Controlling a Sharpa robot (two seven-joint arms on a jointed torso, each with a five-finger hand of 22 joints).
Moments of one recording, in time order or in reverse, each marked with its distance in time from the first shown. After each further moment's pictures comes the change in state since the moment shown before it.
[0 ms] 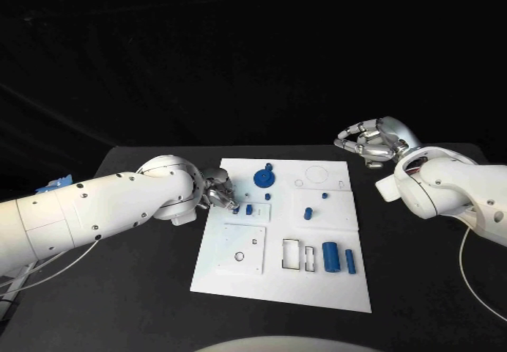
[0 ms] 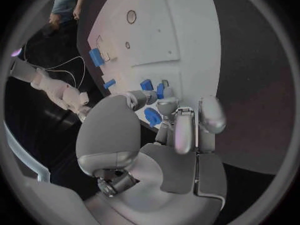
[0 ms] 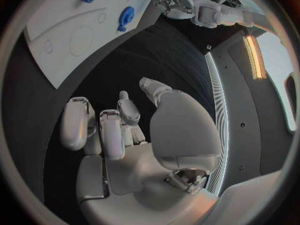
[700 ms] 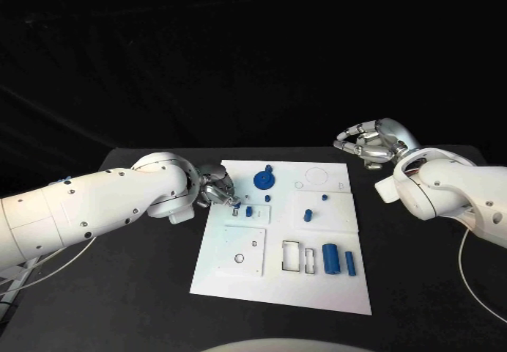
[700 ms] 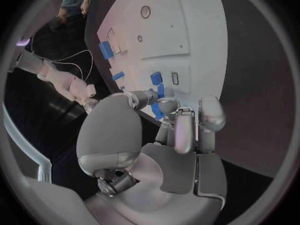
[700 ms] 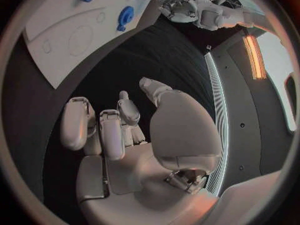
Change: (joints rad) left arm 0.018 -0.030 0.009 0.029 0.061 -0.013 0.036; left_hand 0.021 0.013 0.006 0.013 -0.049 -0.014 0.007 -0.009 0.006 -0.017 0.003 -0.012 -0.016 -0.004 0.004 0.000 0.000 0.000 -0.007 0.000 -0.010 -0.016; right arm 0.001 0.001 0.000 0.000 0.000 -0.001 0.000; right_hand 0.000 0.000 0.000 0.000 0.000 0.000 0.000 0.000 0.000 0.000 0.000 0.000 0.000 0.000 0.000 0.000 0.000 0.000 0.000 0.000 0.000 0.000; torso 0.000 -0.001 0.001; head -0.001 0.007
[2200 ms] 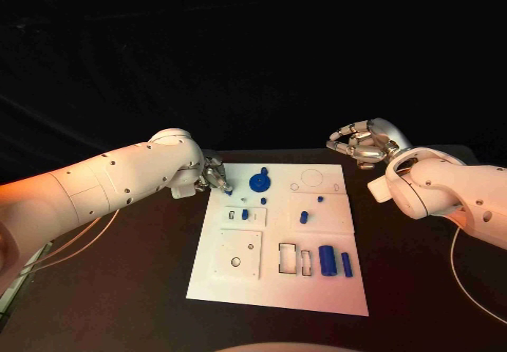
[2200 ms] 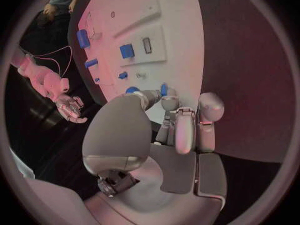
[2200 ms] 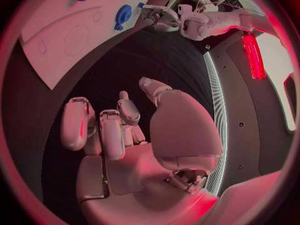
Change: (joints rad) left arm 0.066 0.232 0.005 -0.393 -0.011 0.204 -0.066; left_hand 0.159 0.077 -0.156 0.039 -0.140 -0.019 0.019 -0.099 -0.056 -0.071 0.027 -0.006 0.006 0.003 0.011 0.000 0.000 0.000 -0.045 0.023 -0.063 -0.106; right arm 0.004 0.011 0.004 0.003 0.000 -0.008 0.003; right_hand 0.004 -0.004 0.003 -0.003 0.000 0.000 0.000 -0.004 -0.001 0.000 0.000 0.000 0.000 0.000 0.000 0.000 -0.001 0.000 0.000 0.000 0.004 0.001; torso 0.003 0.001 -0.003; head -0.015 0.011
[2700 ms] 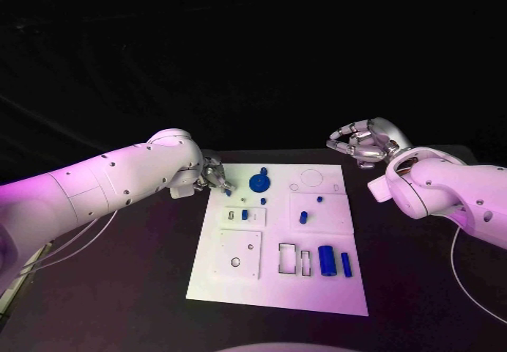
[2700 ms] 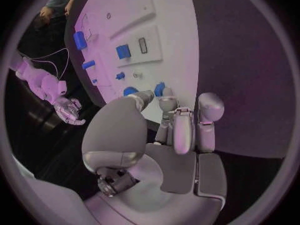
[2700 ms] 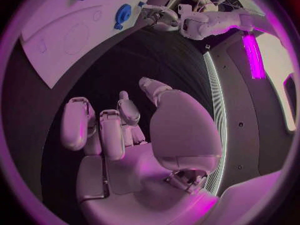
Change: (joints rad) left arm 0.000 -0.002 0.002 0.004 -0.030 0.000 -0.011; left_hand -0.155 -0.013 -0.192 0.022 0.009 0.007 -0.007 -0.023 0.004 0.006 0.002 0.006 0.014 0.000 0.000 0.000 0.000 0.000 0.000 0.000 0.000 -0.009; right arm 0.002 -0.003 0.000 0.004 0.000 -0.004 0.001; right_hand 0.000 0.000 0.000 0.000 0.000 0.000 0.000 0.000 0.000 0.000 0.000 0.000 0.000 0.000 0.000 0.000 0.000 0.000 0.000 0.000 0.000 0.002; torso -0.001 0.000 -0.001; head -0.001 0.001
